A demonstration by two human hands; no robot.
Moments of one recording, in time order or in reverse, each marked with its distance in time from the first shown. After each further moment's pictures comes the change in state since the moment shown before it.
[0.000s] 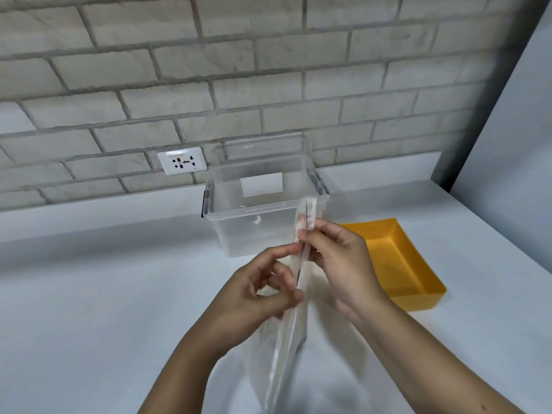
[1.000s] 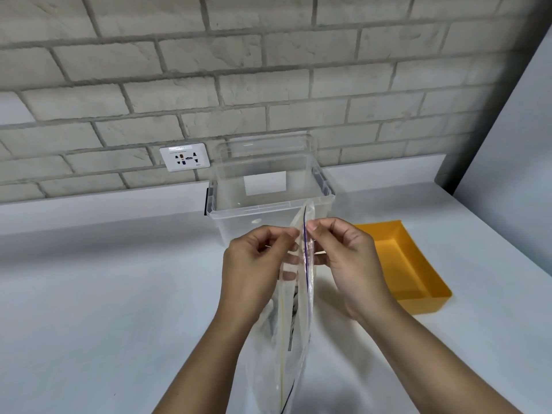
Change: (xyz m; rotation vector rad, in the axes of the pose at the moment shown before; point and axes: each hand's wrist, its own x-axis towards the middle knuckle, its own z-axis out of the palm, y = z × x) left_hand 0.032 0.013 0.010 -0.148 0.458 0.012; right_hand 0.000 -0.003 0.005 -0.167 -0.013 -0.130
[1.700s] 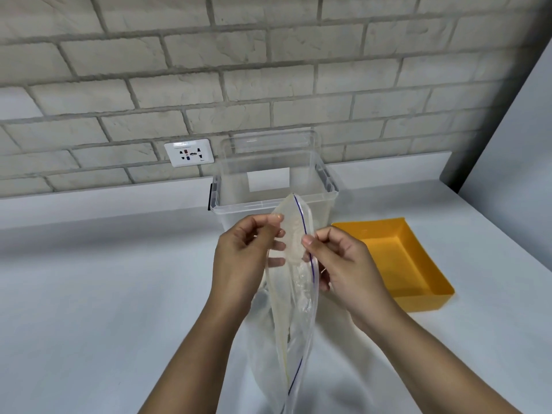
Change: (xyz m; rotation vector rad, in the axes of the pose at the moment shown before) left_hand 0.004 0.000 -0.012 -0.061 0.051 -0.007; right_hand -0.012 0.009 -0.004 -0.099 -0.121 0.073
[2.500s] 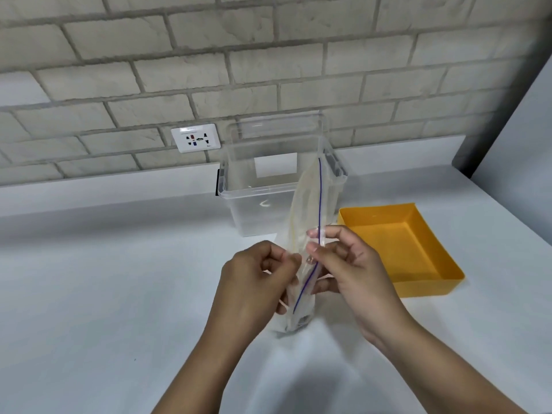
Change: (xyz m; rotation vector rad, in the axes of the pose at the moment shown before) left_hand -0.047 -0.005 -0.017 0.395 -0.107 -0.047; right_hand -0.030 0.002 0.005 0.136 -0.034 0.098
